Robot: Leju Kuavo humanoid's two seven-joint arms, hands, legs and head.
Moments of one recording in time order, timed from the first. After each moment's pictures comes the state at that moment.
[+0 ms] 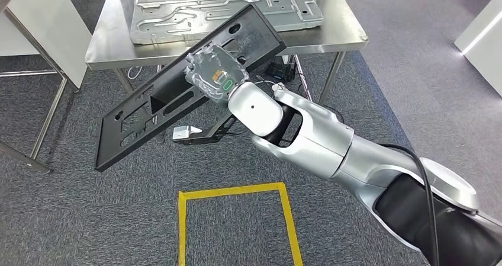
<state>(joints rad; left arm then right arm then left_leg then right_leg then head) -0.13 0.06 -1.24 -0.12 1.57 0.39 -0.10 -1.18 0.06 1.07 -1.12 1.09 0.15 0.15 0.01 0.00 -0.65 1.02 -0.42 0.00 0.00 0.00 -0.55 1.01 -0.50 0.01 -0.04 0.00</state>
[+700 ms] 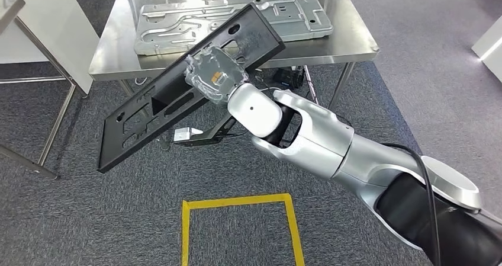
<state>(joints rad) -0.14 0.06 -1.25 -0.12 1.57 0.38 -0.10 -1.19 0.06 1.10 -1.11 1.09 0.15 0.15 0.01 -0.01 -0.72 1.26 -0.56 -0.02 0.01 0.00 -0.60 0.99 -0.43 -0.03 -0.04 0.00</state>
